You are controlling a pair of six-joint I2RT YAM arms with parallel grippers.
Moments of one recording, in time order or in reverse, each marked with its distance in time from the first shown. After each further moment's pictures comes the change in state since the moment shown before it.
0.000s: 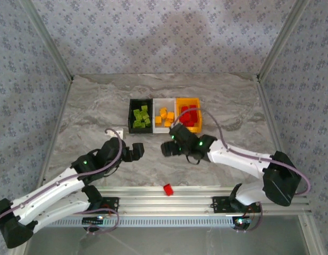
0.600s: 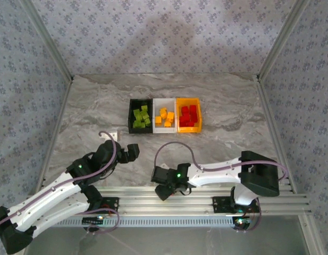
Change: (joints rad) left arm 0.031 -0.076 -0.042 -0.035 -0.014 -0.015; right arm 0.422 0.216 -0.035 -0.124 -0.032 0.112
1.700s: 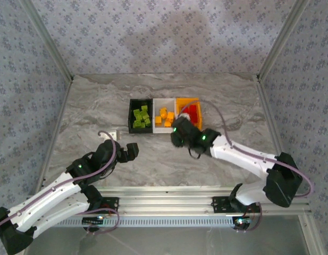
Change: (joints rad) left arm 0.013 0.001 -0.001 0.006 -0.011 0.000; right arm -0.568 -0.188 0.172 0.074 0.180 -0.135
